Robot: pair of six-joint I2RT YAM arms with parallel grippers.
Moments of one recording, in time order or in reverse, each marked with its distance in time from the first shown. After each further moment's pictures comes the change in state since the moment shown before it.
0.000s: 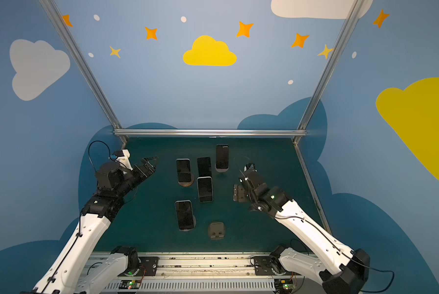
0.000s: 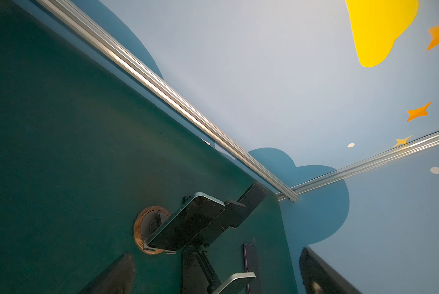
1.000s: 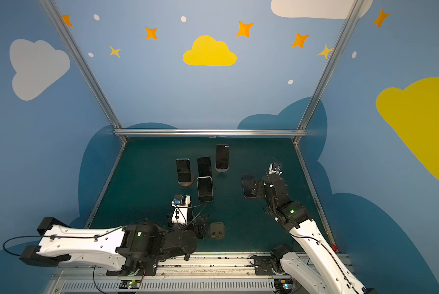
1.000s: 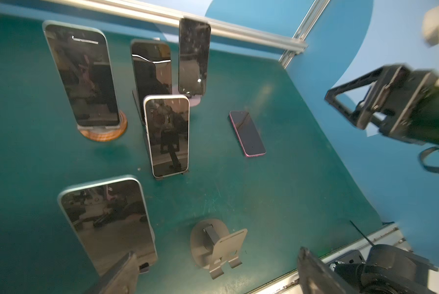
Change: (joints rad) left arm -1.464 0.291 0.243 -0.579 -1.058 -0.411; right arm -0.302 -0.203 -0.119 0.157 0.061 -0.119
